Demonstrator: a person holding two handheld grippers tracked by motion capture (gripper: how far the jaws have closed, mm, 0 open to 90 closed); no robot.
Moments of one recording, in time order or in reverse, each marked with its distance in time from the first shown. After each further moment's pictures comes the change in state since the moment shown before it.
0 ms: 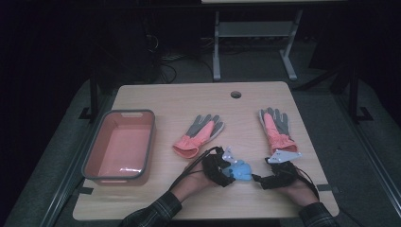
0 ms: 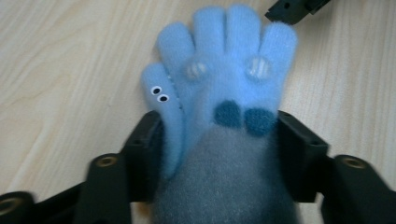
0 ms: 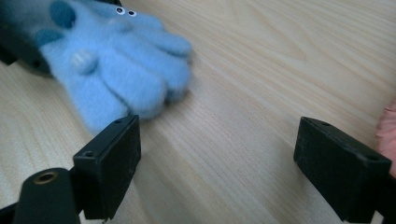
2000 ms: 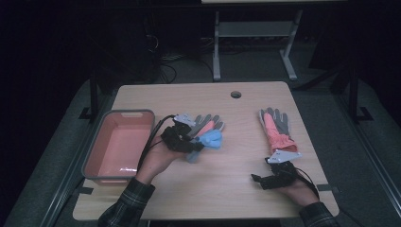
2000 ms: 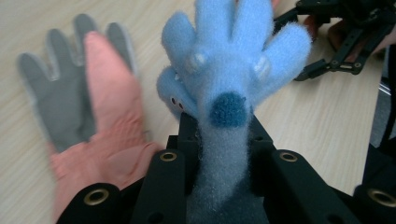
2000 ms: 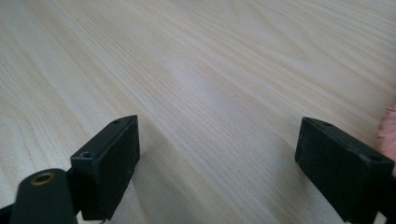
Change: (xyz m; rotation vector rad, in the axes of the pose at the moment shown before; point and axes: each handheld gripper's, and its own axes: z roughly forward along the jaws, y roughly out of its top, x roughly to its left) left arm 0.063 -0.019 -0.135 -0.133 0.027 -0.283; right arm 0.000 0.000 0.000 -0.001 -0.001 -0.003
